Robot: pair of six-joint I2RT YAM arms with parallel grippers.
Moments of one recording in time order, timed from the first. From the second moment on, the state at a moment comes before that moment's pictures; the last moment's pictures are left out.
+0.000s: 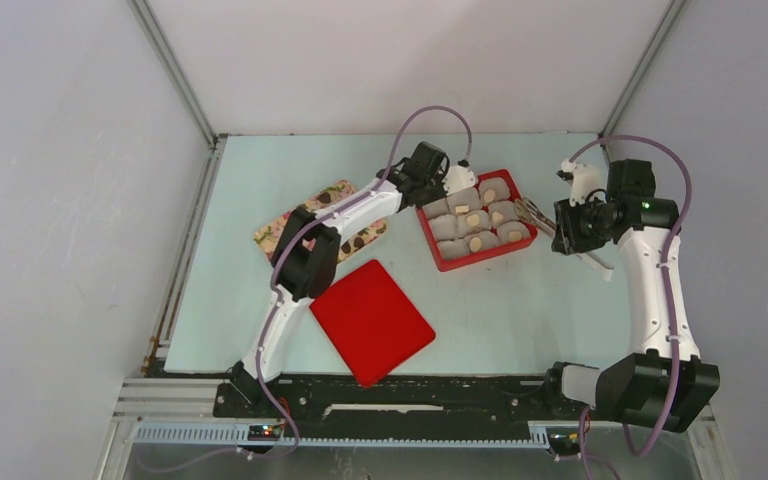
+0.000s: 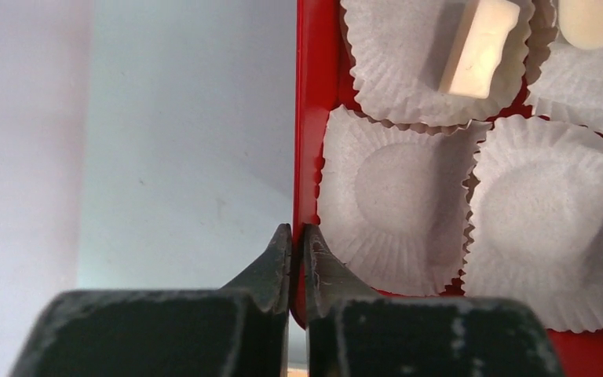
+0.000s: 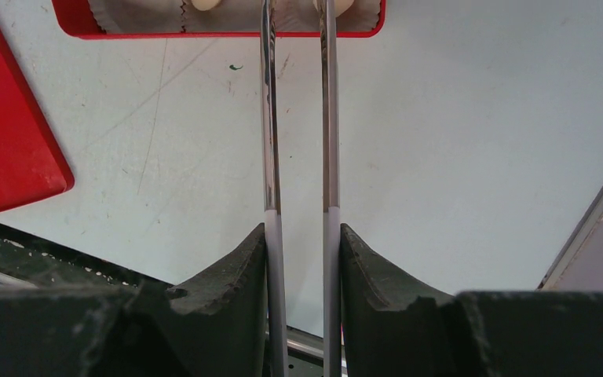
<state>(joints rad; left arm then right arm) -0.68 2.32 1.99 -0.44 -0.05 0.68 -0.17 1.24 1.27 -1.08 -0.35 -0.37</state>
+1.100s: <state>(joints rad) -0.35 1.63 1.47 -0.43 0.16 0.13 0.07 1.27 1.27 -1.00 -0.37 -0.37</state>
